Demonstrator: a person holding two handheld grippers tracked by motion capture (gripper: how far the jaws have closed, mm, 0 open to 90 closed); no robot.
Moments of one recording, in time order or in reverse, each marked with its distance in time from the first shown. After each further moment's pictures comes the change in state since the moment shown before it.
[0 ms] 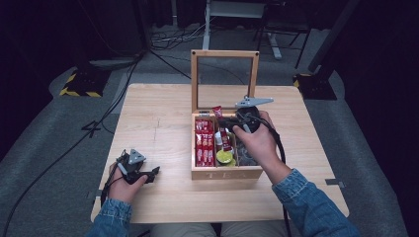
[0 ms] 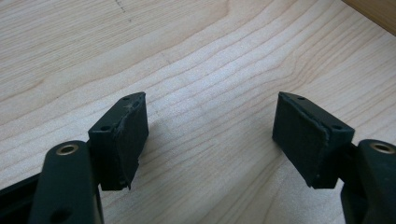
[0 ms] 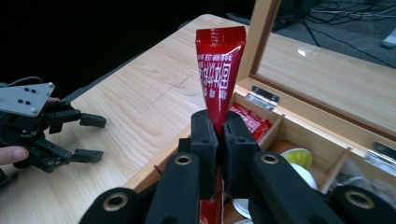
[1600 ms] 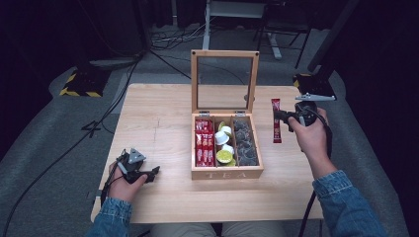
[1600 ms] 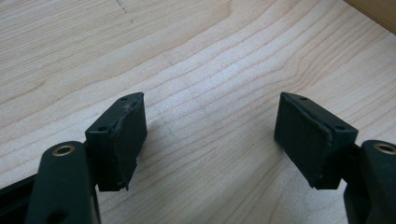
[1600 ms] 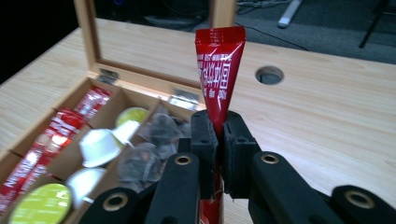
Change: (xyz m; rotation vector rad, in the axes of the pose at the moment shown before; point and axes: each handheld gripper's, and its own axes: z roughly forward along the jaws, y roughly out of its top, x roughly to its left) left arm 0.002 0.001 0.001 0.002 0.001 0.003; right arm -0.122 -0.042 -0.087 -0.009 -0.263 0.159
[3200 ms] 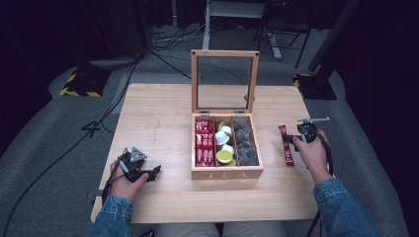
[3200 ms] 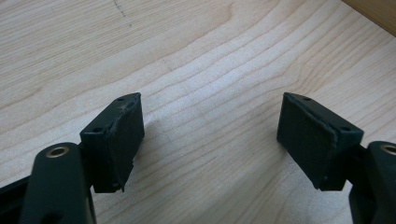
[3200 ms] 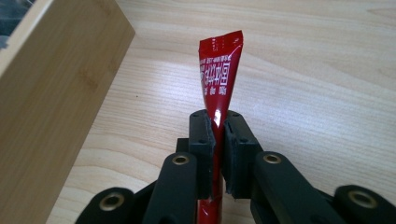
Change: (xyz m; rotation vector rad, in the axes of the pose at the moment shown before) left arm 0.000 0.004 0.004 0.003 0.001 0.000; right arm -0.066 -0.089 0.044 0.231 -0.089 0.151
